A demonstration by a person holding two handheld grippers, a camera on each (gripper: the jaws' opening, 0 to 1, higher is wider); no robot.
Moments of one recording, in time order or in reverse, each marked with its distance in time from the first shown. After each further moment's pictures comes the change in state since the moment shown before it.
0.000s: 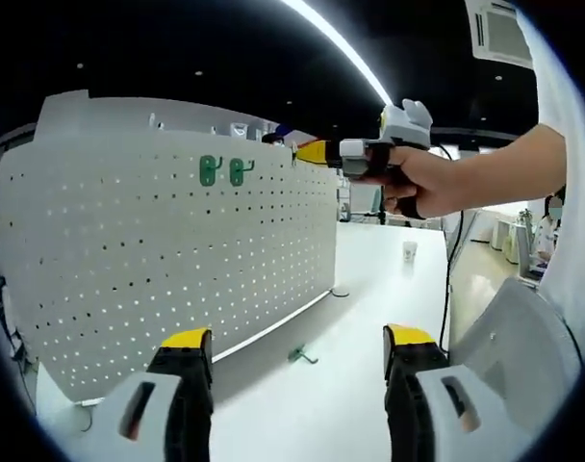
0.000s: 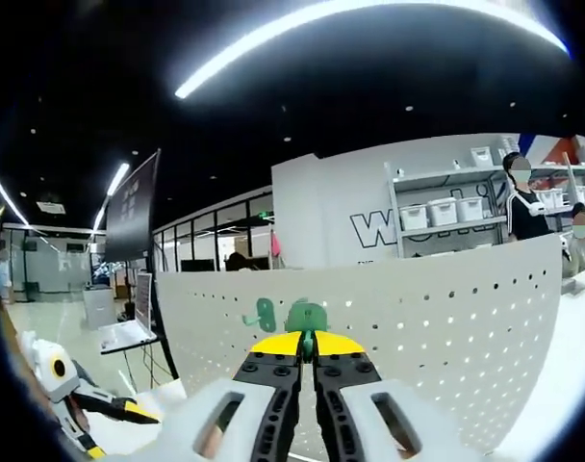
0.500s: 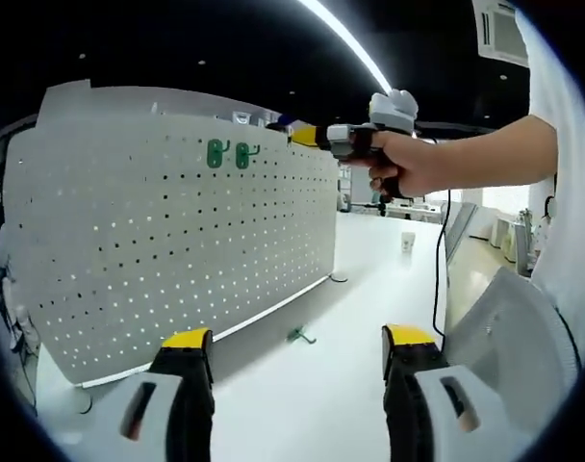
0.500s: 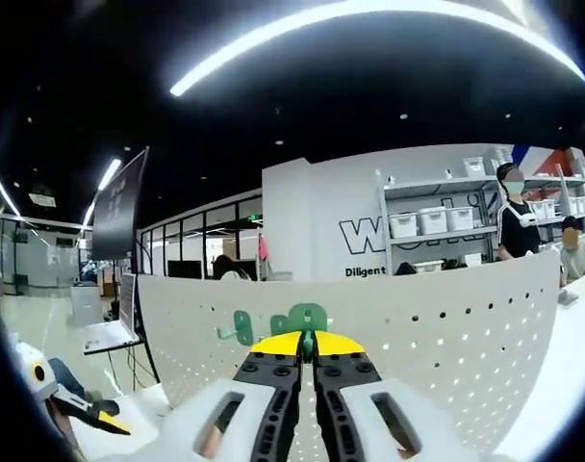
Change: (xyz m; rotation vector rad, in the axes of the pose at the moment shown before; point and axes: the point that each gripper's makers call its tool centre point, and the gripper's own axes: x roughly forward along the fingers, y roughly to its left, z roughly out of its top) left arm -0.018 0.002 -0.021 -0.020 0.050 -0.001; right arm 0.018 -0.015 0.007 -0.027 -0.018 -0.053
